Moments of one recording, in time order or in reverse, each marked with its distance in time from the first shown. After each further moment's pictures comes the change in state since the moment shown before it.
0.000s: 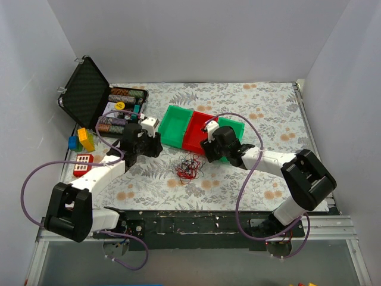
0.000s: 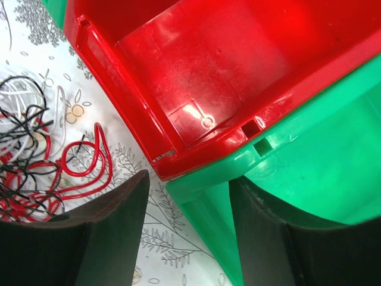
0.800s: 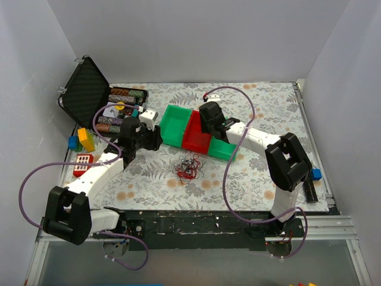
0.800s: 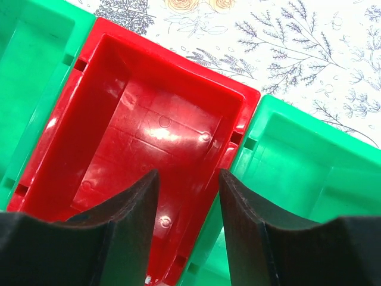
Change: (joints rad) left arm 0.000 -0.042 0.098 -0.030 -0.007 0.027; right arm -0.020 0.264 0.508 -0.297 0.374 0.337
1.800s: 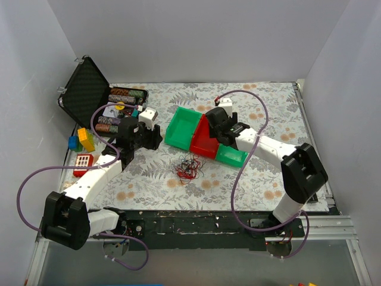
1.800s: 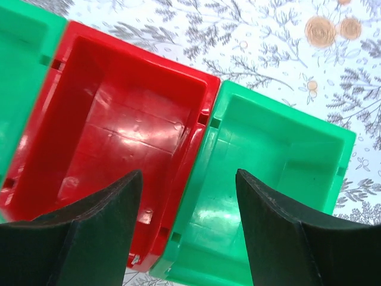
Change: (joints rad) left arm 0.000 -0.046 0.000 0.008 0.010 0.043; right arm 0.013 -0.211 -0.137 -0.111 0.182 0.061
